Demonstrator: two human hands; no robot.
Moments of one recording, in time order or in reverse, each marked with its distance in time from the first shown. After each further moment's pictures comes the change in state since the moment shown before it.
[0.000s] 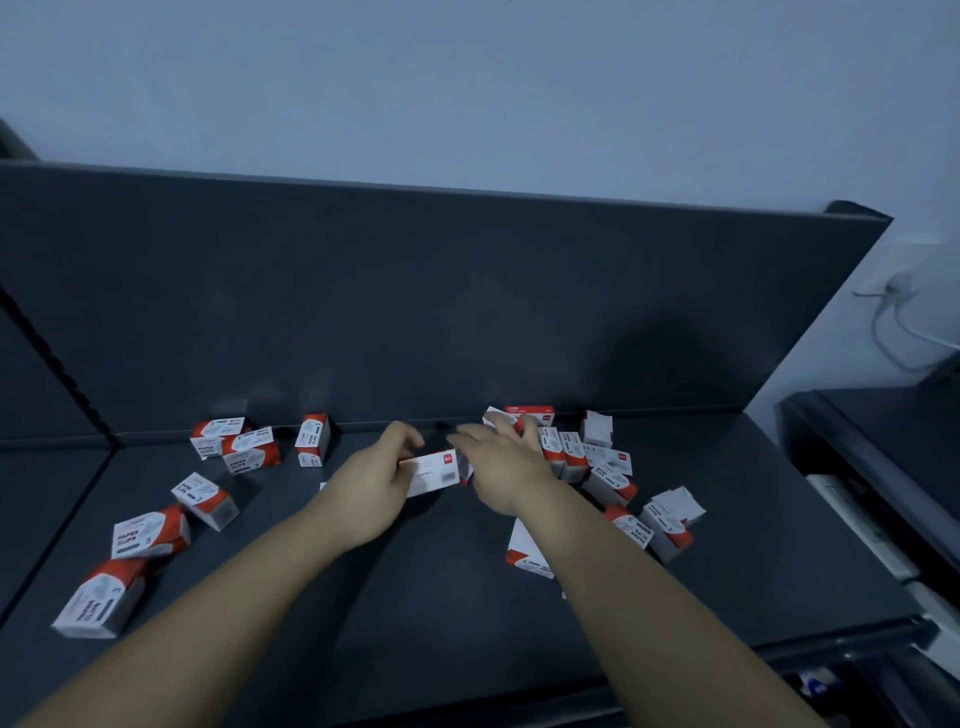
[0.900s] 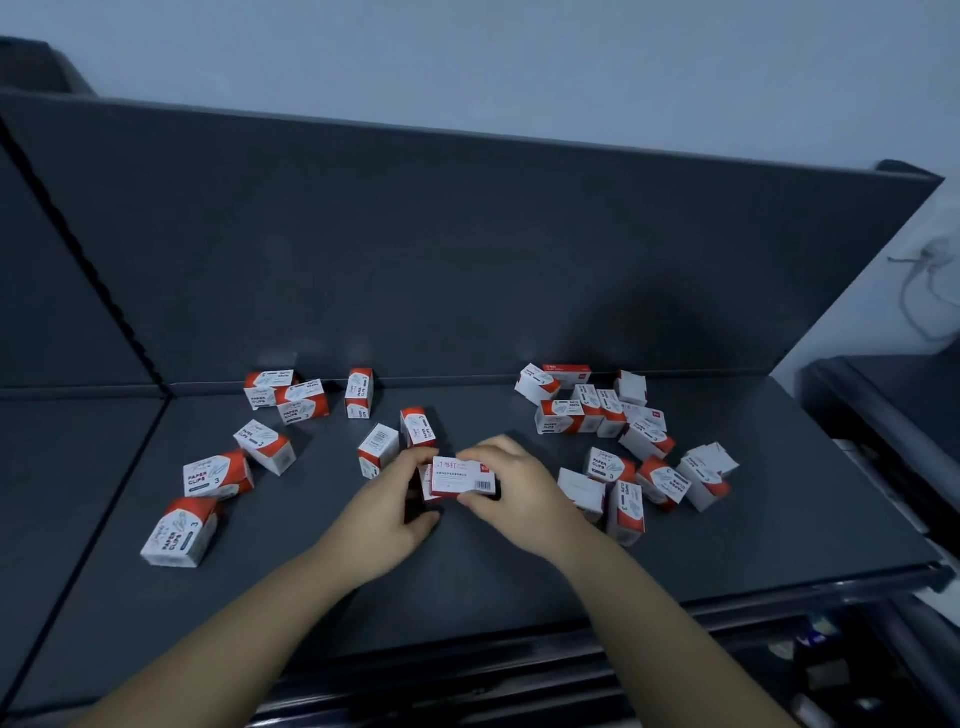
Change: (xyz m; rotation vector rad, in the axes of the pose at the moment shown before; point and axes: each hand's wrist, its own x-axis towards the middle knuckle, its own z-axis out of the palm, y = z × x) left_hand -0.070 -0.060 0.020 -0.212 -0.058 0.047; right_hand -0.063 -0.063 0.035 0.715 0.194 -0.047
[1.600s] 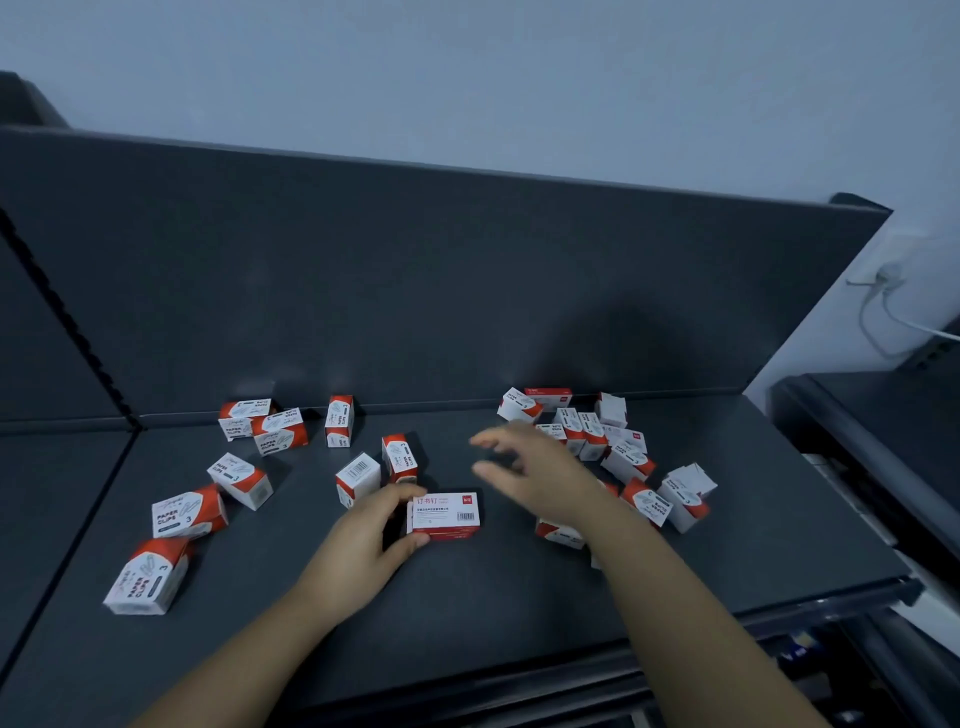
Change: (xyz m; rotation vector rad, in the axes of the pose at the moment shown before) left_hand 0.006 -0.018 0.003 0.125 0.076 0.109; right_hand 0.025 0.009 -0.058 -0.103 -0.057 0.037
